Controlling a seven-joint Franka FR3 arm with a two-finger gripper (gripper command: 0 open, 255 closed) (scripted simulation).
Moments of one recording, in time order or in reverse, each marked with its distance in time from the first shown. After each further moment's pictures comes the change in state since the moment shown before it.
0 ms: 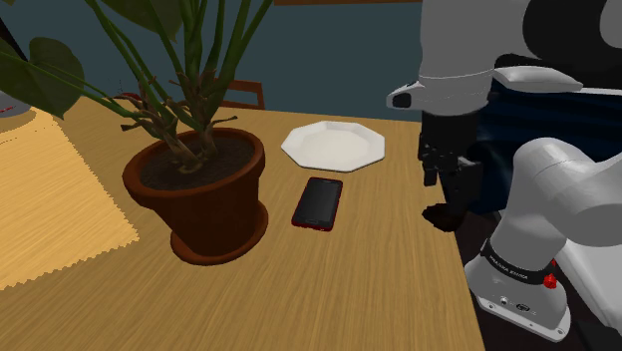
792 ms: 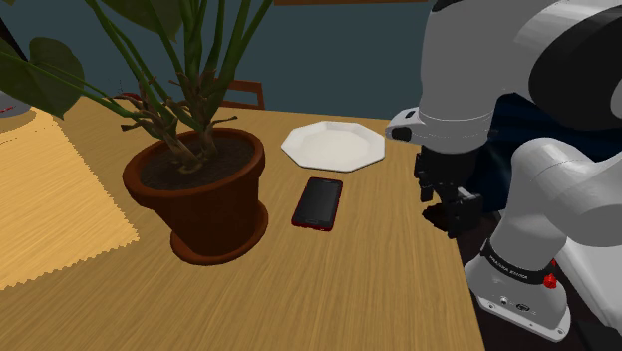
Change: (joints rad) arm 0.041 0.015 0.092 -0.071 -0.021 0.083 -0.001
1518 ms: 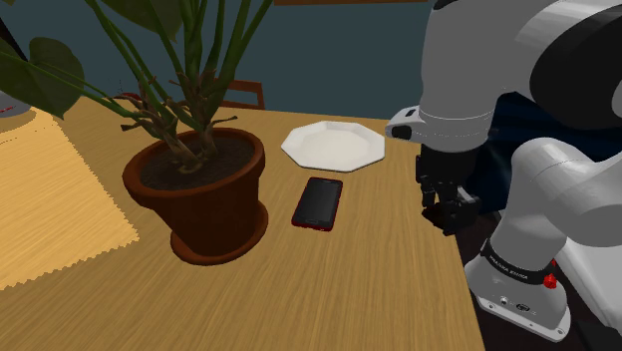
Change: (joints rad) arm -0.001 -0.004 -0.001 0.000 -0.004 0.003 0.001
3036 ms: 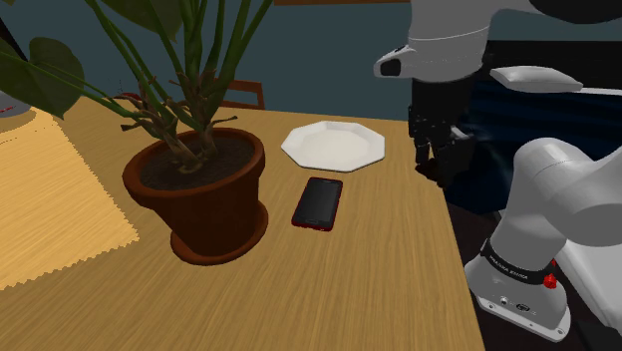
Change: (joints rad) arm -0.050 0.094 -0.083 0.252 -0.088 -0.169 -0.048
